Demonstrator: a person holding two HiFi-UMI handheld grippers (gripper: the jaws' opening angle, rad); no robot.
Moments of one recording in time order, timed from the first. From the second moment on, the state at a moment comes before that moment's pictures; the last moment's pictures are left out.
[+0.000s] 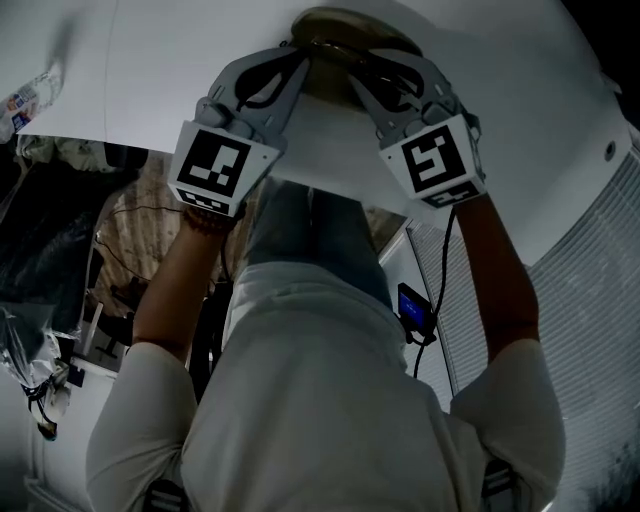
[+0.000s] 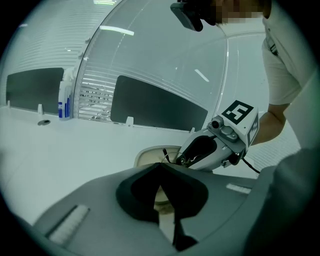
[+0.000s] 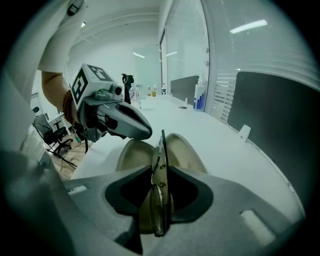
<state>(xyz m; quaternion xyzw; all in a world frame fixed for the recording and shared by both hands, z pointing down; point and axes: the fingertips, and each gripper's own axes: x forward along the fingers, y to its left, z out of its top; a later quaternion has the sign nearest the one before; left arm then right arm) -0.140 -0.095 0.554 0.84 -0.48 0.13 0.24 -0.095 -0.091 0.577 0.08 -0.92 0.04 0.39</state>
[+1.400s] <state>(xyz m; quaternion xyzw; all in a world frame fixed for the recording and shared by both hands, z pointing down) -0.140 -0.082 0.523 0.84 -0.47 0.13 0.23 -0.097 -0.085 0.556 0.07 -0.91 0.03 0.40</state>
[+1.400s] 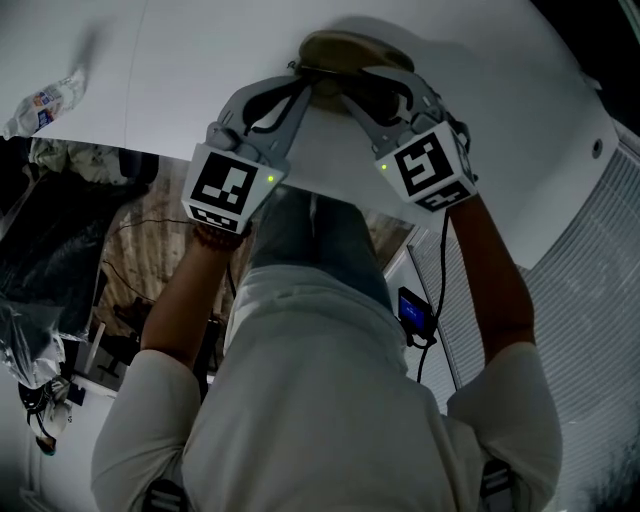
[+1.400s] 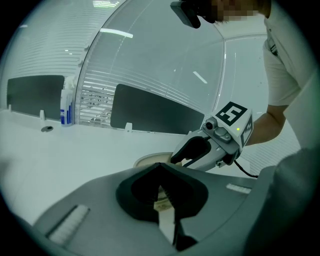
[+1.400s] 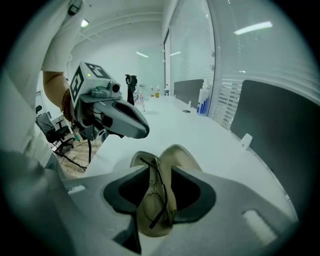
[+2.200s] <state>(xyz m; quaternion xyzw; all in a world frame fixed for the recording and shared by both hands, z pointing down) -0.059 -0.035 0.307 0.90 -0.42 0.05 0.13 0.007 -0.034 0.298 0.31 -0.93 0.07 0.20</state>
